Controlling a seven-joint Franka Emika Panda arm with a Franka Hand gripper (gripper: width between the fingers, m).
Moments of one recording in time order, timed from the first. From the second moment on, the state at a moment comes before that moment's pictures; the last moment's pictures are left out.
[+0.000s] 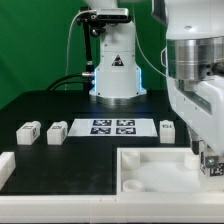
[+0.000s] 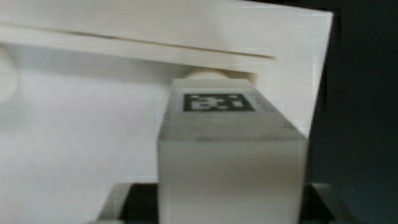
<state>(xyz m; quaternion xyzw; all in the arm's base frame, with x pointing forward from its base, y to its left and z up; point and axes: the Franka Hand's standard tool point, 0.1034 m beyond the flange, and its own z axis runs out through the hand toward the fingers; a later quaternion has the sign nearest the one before) 0.628 0.101 0.075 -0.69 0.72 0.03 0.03</state>
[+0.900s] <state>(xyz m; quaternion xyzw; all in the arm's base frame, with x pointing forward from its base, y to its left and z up) 0.622 0.114 0.070 -0.93 0.37 0.01 0.03</state>
